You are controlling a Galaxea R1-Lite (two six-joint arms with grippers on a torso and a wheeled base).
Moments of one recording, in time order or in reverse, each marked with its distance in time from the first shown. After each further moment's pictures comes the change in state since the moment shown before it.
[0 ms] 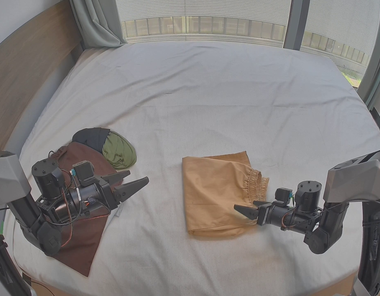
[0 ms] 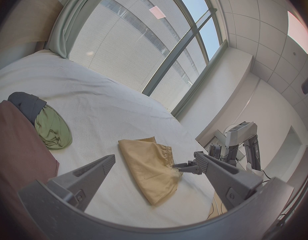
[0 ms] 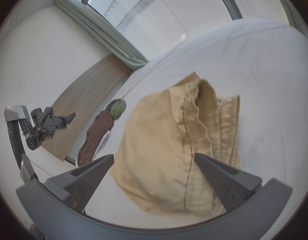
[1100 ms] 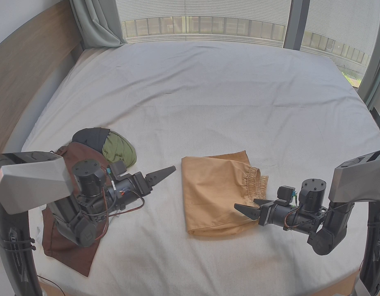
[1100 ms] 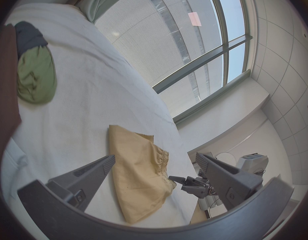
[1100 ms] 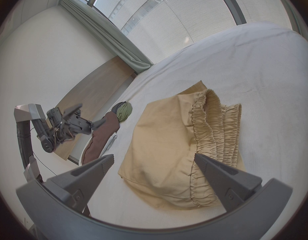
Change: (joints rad) left arm -0.129 0.257 -0.269 0.001 0.136 -0.377; right arm 0.017 -0.061 0.045 -0.009 0.004 -0.007
